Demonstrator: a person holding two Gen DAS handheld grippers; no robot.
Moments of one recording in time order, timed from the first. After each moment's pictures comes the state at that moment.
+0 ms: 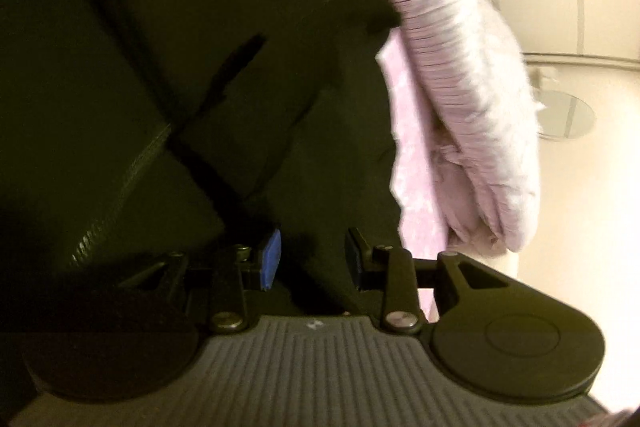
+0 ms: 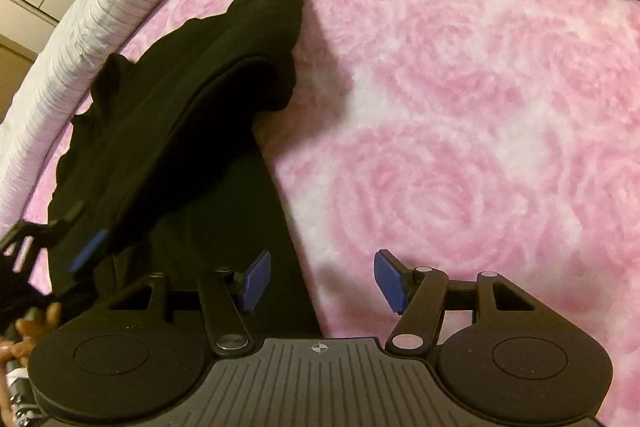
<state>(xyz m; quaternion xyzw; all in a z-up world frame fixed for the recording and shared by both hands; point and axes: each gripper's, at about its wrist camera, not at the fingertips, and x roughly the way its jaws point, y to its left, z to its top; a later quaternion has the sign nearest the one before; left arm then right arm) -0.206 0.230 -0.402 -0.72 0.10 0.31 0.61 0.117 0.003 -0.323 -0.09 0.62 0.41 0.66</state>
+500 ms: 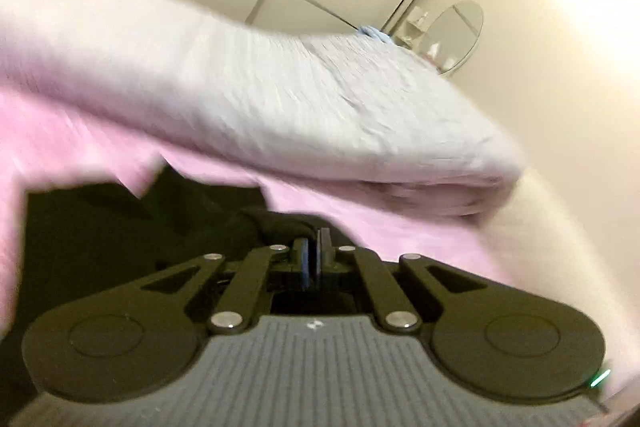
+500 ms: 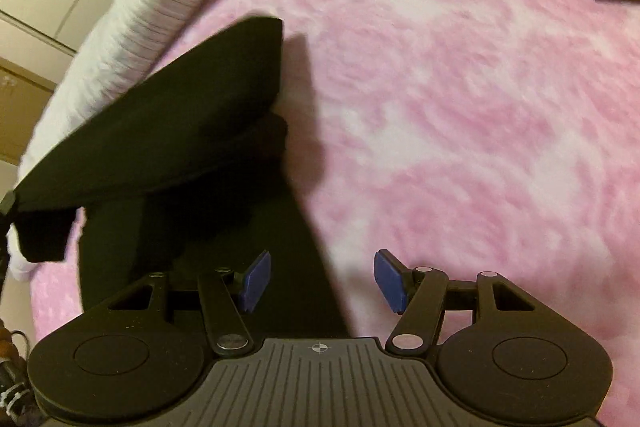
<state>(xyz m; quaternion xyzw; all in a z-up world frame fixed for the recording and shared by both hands) -0.242 0.283 -0.226 -0.32 0.14 0.36 0.87 0.122 0.028 -0.319 -0.03 0.62 0.43 0.66</state>
